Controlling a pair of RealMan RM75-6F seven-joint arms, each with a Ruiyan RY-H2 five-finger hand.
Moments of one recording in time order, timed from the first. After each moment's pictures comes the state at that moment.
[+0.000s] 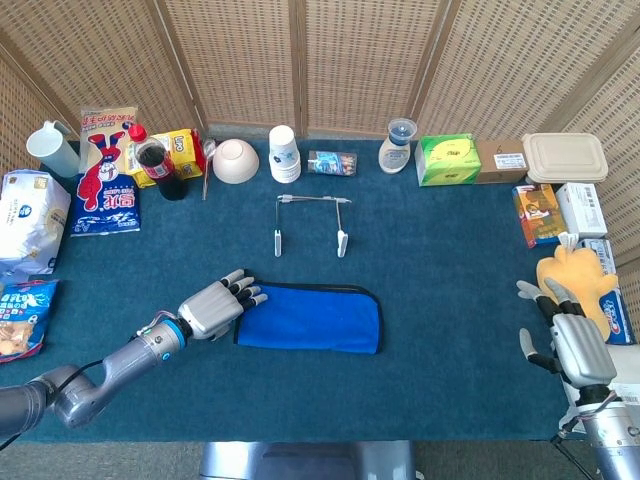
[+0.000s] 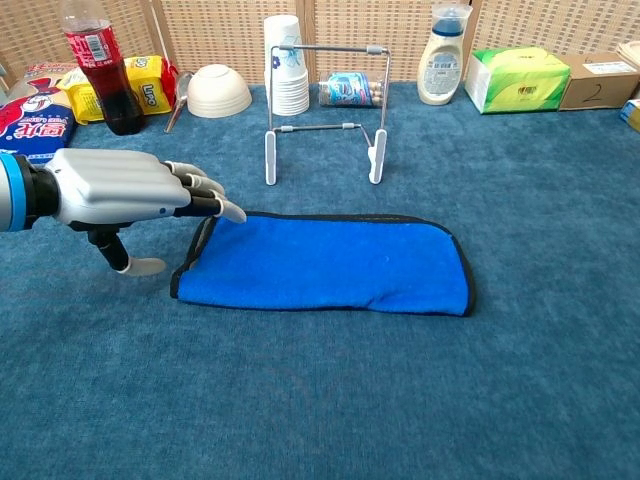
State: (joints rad) left arm -0.83 -1.35 0.01 -1.53 1.42 0.69 0.38; right arm 0.18 -1.00 0.06 -1.81 -1.42 1.33 0.15
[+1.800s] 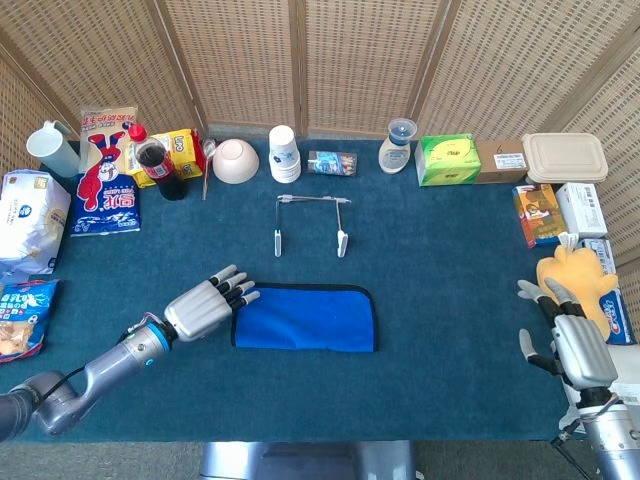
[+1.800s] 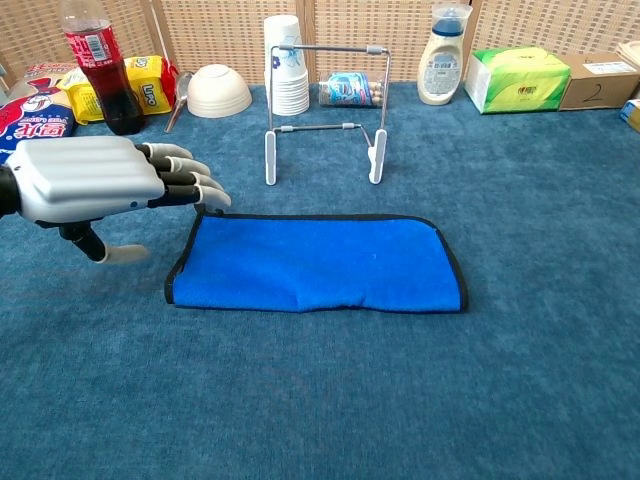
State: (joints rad) left arm -0.78 -1.35 0.09 -1.43 1.62 0.91 0.32; right arm 0.16 -1.00 0.07 -1.82 -1.44 1.34 0.17
